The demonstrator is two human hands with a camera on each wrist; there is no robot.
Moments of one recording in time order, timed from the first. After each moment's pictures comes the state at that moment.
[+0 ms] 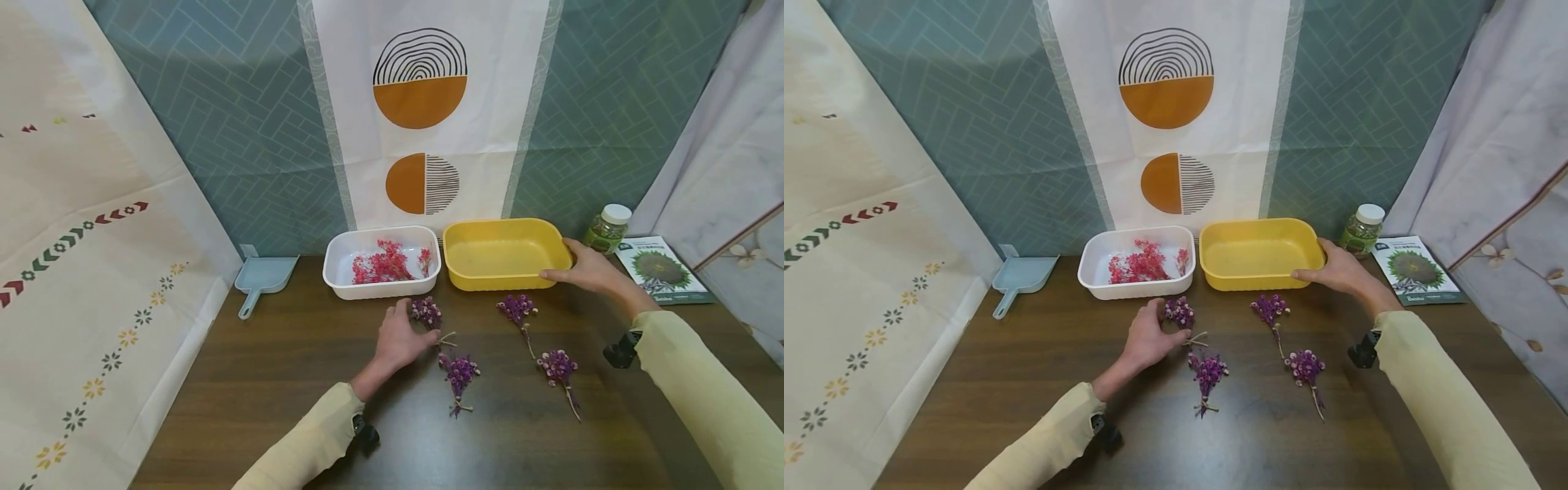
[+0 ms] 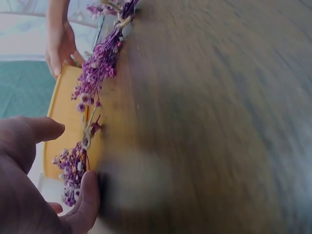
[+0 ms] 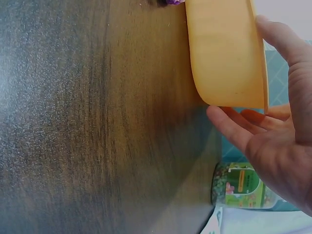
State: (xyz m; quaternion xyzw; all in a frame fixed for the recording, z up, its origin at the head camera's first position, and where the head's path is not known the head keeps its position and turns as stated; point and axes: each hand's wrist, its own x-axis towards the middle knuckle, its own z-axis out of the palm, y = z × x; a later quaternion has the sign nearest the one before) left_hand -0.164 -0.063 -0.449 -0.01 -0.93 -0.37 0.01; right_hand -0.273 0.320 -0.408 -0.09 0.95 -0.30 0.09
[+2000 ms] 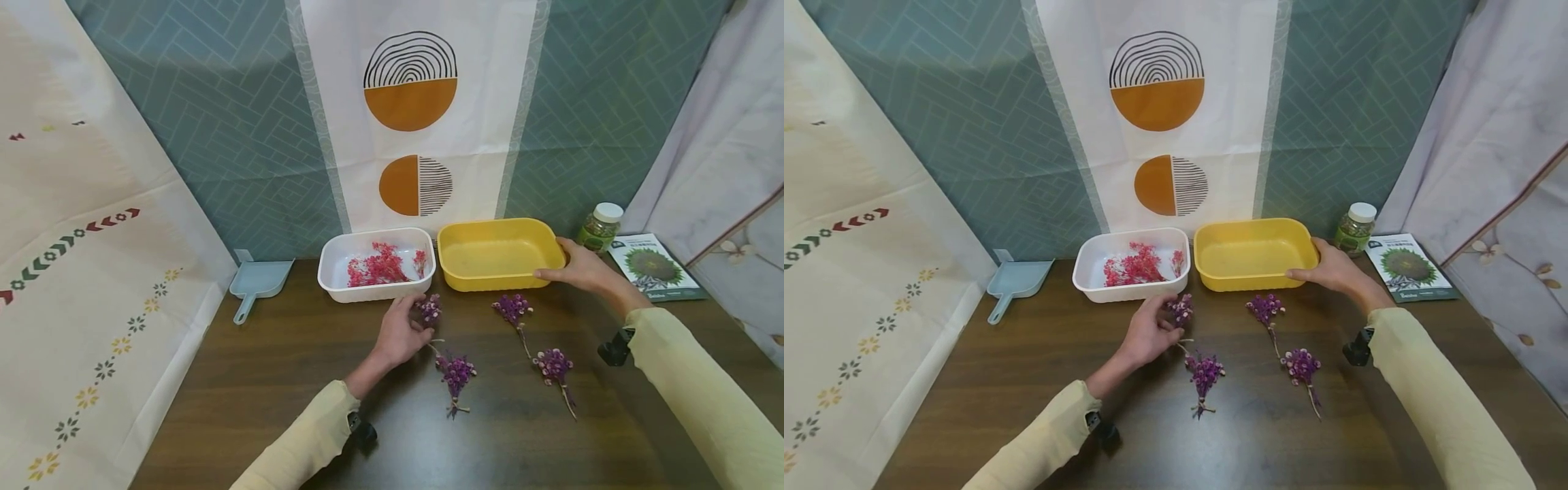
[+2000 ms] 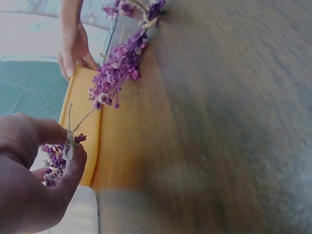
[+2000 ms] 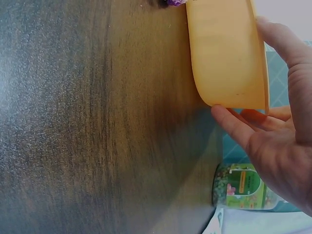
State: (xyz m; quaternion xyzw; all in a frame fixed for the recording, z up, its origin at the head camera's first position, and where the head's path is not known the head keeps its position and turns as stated) left_hand -0.172 -0.063 -0.441 -0.16 -0.87 -0.47 0.04; right_hand -0.271 0.320 -0.409 -0.09 0.94 -0.32 0.08
